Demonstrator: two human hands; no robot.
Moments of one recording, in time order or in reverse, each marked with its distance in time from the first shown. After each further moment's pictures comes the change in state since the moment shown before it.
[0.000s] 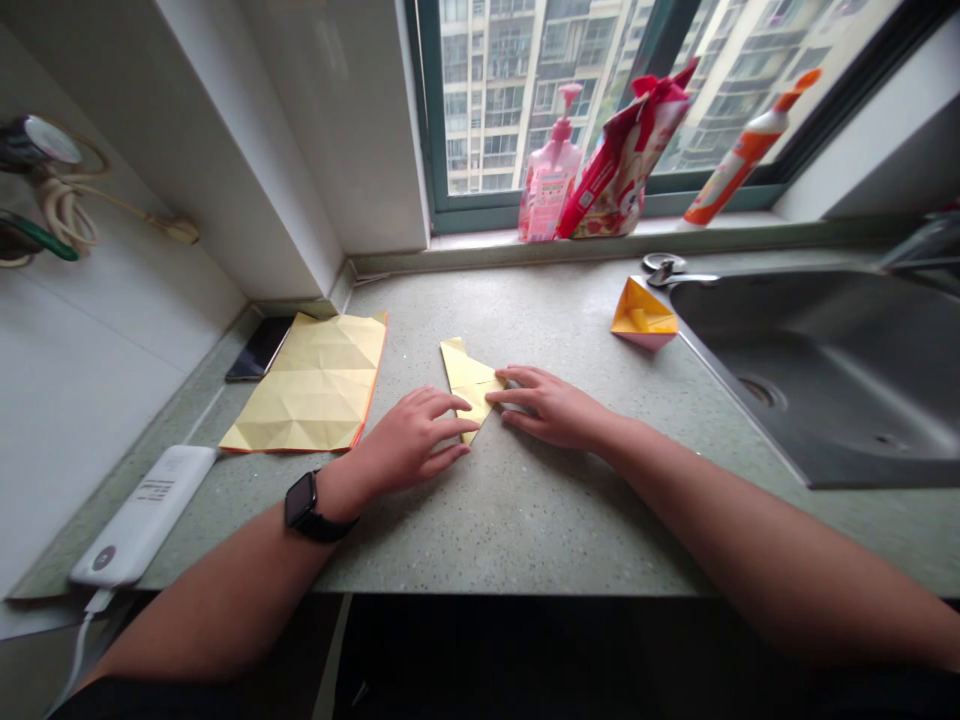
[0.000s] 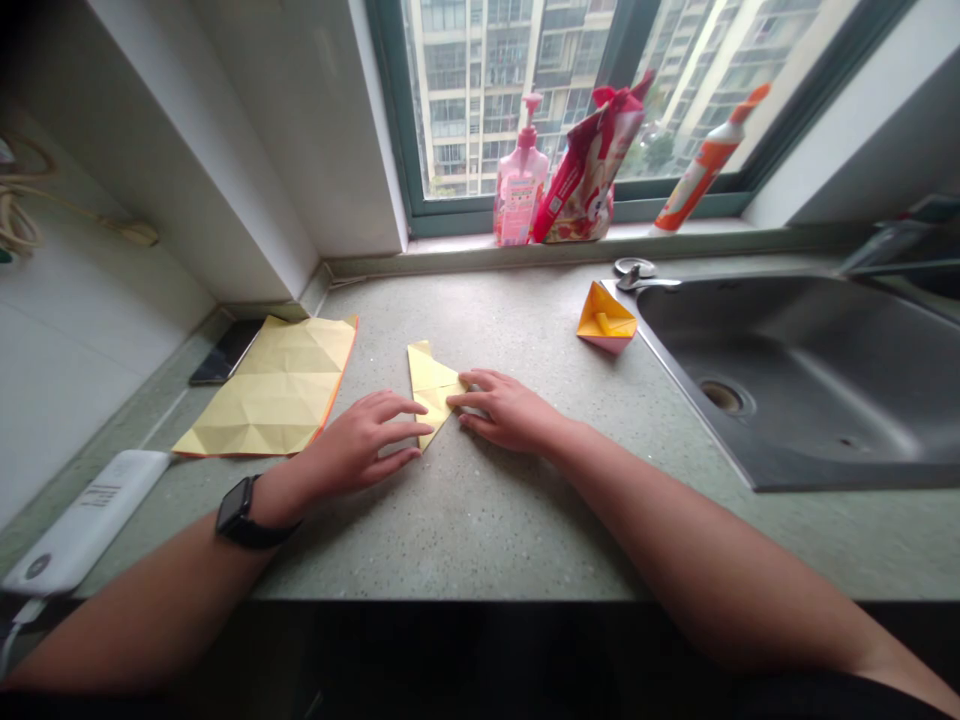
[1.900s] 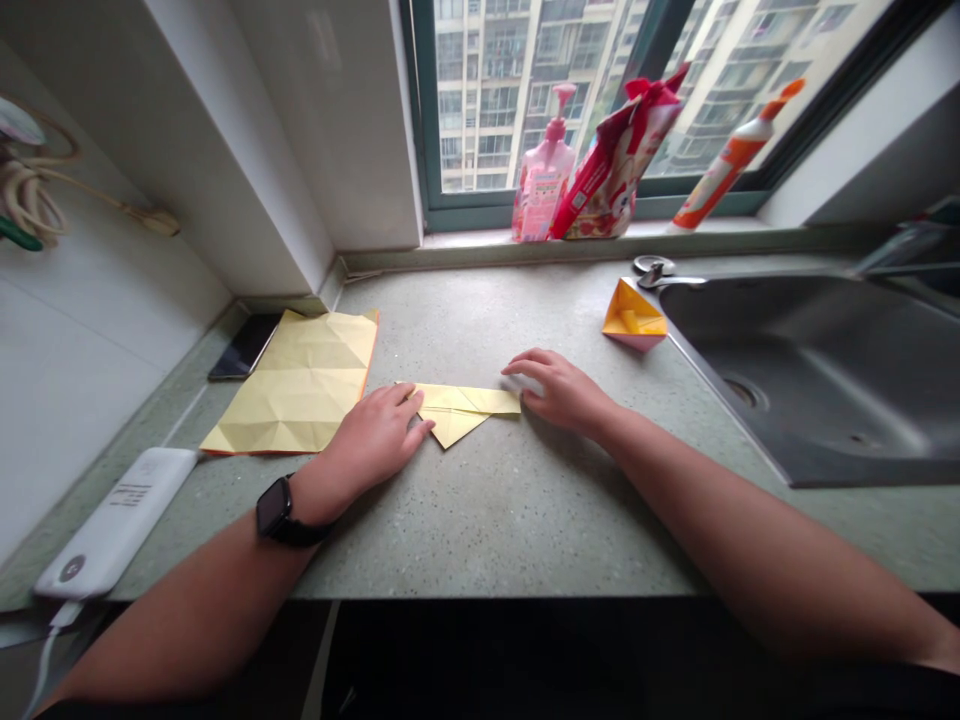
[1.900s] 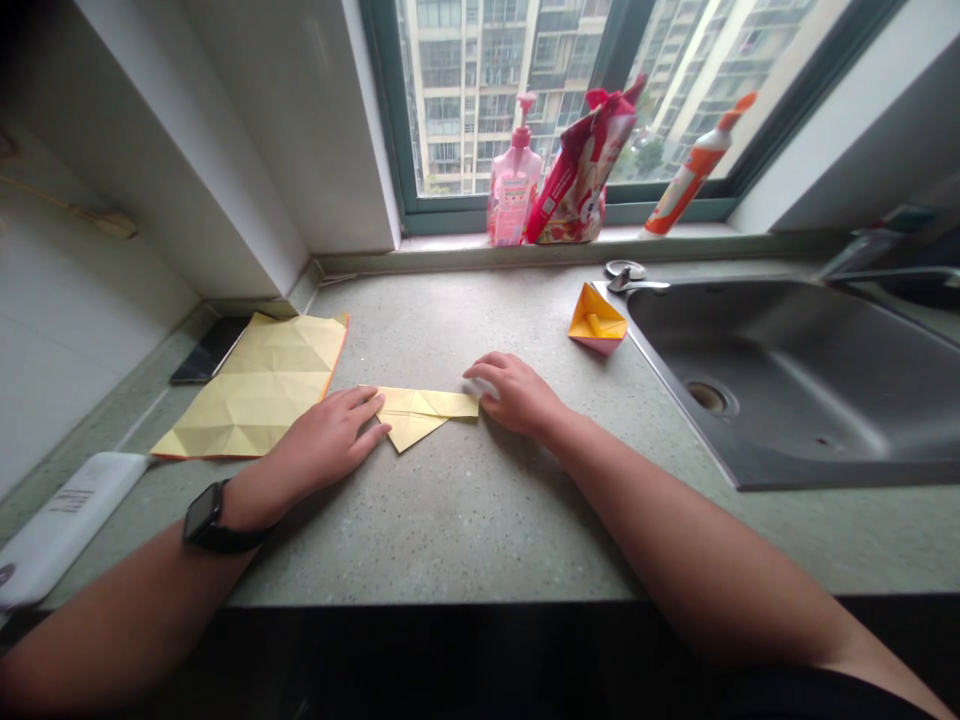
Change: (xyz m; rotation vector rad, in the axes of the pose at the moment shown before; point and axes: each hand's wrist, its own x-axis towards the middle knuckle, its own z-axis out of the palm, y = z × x) left_hand -0.014 -0.016 0.004 0.263 -0.052 -0.332; right_hand 0.002 0.028 -0.010 0.012 0.136 0.076
